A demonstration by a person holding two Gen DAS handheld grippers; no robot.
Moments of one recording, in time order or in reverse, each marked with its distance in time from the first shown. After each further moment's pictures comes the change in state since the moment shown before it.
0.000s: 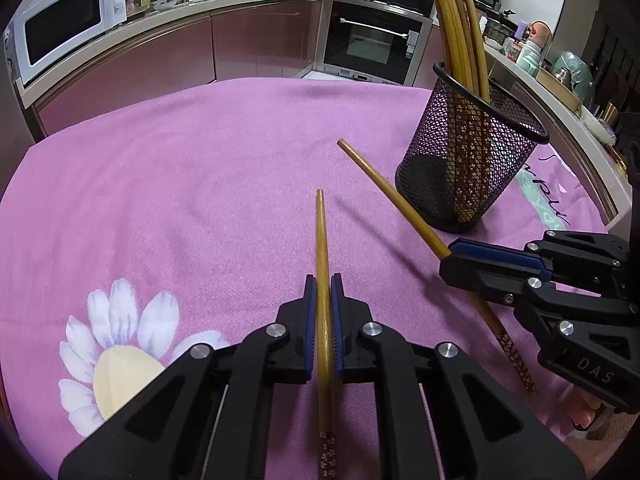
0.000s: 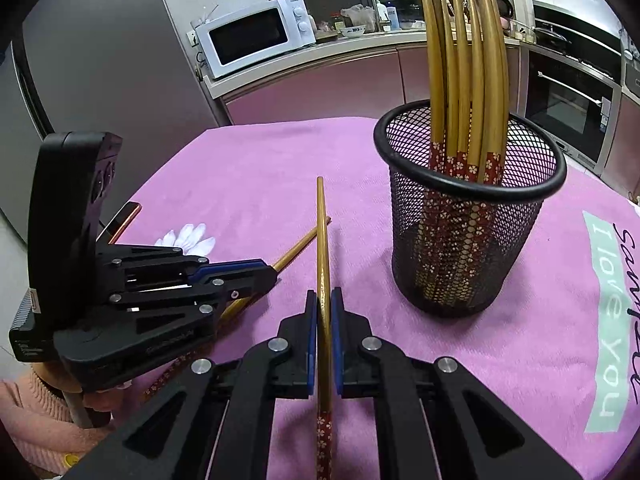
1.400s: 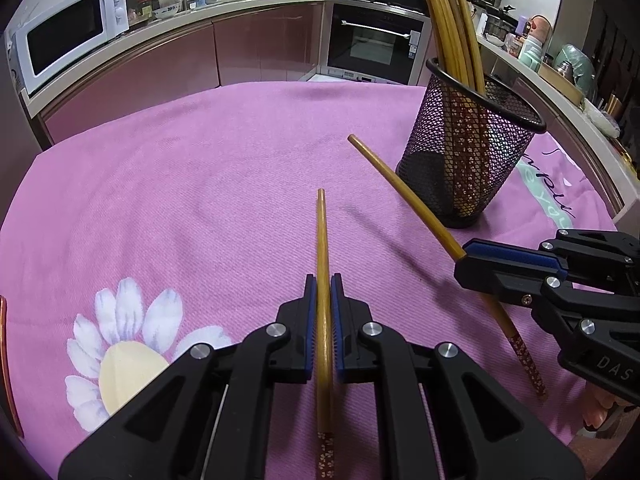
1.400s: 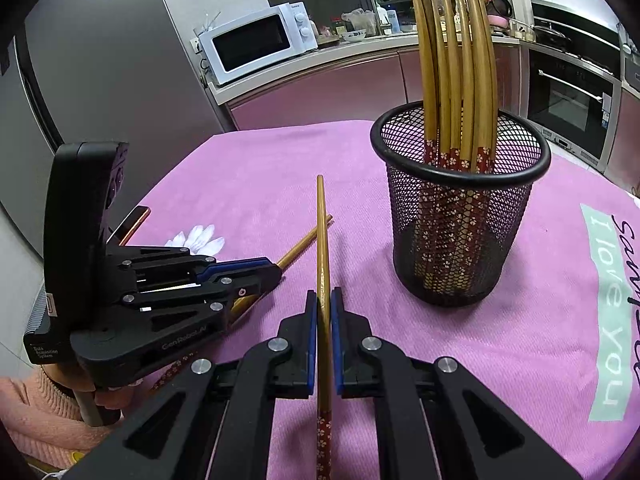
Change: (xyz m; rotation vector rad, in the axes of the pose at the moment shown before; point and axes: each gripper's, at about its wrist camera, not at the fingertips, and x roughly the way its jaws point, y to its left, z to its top) left arm -0.003 -0.006 -0.005 0.023 -0.015 0.033; right arm -0.010 -0.008 -0.005 0.012 -0.019 0.029
